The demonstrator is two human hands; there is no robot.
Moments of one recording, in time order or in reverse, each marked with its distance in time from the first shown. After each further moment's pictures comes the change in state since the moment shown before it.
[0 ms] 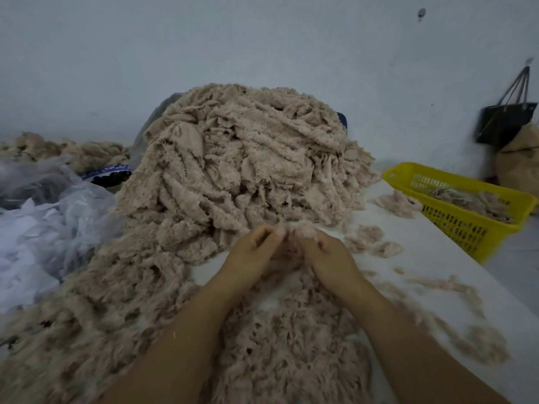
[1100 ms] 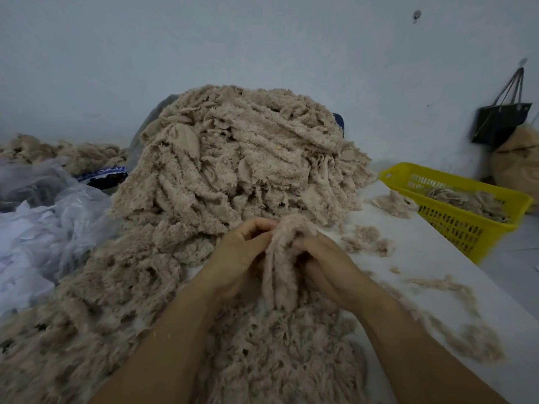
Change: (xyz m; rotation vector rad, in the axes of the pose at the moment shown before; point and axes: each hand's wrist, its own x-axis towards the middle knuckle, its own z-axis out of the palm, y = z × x) left_hand -0.006 0.027 -0.004 -0.439 -0.029 -0.046; right_hand -0.004 -0.019 -0.003 0.649 -0.323 0.069
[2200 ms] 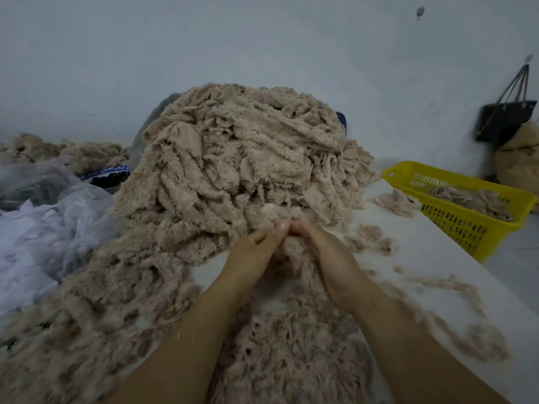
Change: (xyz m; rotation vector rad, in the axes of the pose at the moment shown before) left_hand 0.003 -0.016 0.006 0.269 0.128 -0.064; right_hand 0.004 0.001 0.002 -0.080 0.155 0.023
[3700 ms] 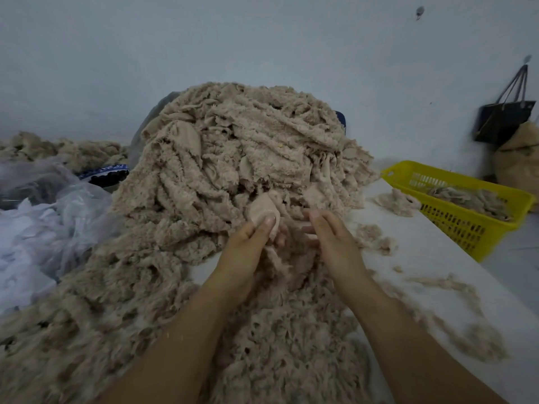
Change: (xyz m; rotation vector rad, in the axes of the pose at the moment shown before) left_hand 0.001 0.003 -0.001 -0.304 -0.035 0.091; right_hand 0.005 0.007 -0.010 -0.287 0.283 -0.120
